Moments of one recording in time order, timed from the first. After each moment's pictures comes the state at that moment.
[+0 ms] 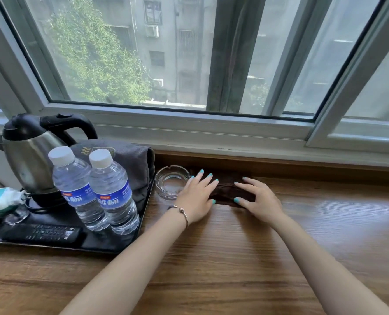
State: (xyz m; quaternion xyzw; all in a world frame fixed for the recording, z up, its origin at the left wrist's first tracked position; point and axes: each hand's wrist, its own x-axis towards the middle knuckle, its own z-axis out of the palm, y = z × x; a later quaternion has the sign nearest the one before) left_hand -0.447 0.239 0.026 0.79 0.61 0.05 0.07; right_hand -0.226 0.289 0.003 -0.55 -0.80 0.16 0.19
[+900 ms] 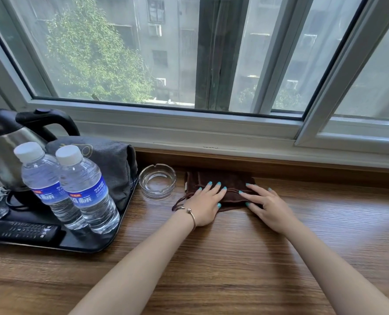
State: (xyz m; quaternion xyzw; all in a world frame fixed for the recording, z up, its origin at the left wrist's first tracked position) left_hand -0.387 0.260 0.002 0.80 0.58 0.02 0.17; right_hand -0.152 0.299 -0.009 -0.50 -0.85 0.15 0.10
